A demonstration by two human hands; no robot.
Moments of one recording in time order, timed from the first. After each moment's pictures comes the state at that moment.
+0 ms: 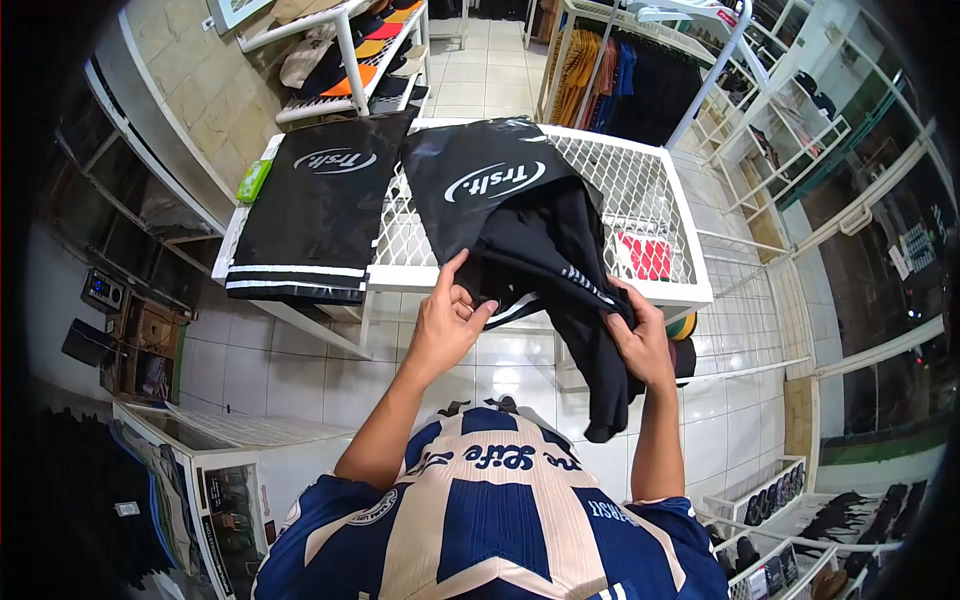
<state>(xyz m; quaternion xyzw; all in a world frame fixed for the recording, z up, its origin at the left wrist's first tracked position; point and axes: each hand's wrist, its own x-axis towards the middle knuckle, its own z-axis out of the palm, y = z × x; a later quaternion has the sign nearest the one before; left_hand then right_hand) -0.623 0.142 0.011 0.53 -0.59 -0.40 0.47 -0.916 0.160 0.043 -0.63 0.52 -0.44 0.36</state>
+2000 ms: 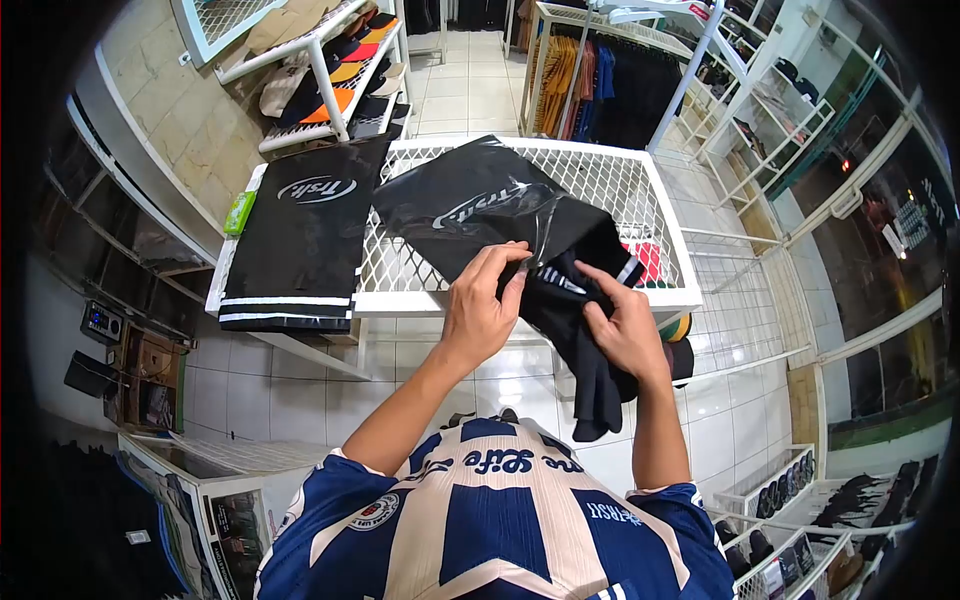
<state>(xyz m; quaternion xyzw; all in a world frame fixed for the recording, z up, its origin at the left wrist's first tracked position) -0.683 0.100 0.061 0.39 -0.73 -0.21 0.52 -0.895 0.143 0.097 -0.69 0.58 -0.33 0.27</state>
